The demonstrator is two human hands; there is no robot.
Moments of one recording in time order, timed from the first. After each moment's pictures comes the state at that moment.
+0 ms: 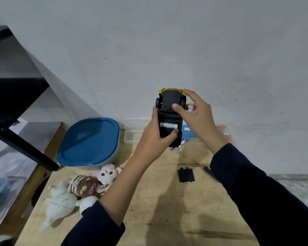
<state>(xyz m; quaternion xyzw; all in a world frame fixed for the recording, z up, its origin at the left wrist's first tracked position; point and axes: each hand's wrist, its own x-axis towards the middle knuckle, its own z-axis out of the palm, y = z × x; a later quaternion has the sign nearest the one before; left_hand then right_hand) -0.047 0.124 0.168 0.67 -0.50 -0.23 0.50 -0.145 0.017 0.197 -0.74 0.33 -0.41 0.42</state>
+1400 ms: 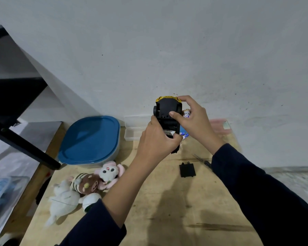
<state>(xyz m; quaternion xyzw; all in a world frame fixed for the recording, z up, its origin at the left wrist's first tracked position) -0.061 0.125 0.165 0.80 -0.47 -0.10 0.36 -0.148 0.028 0.183 -0.77 0.35 -0.36 0.40</state>
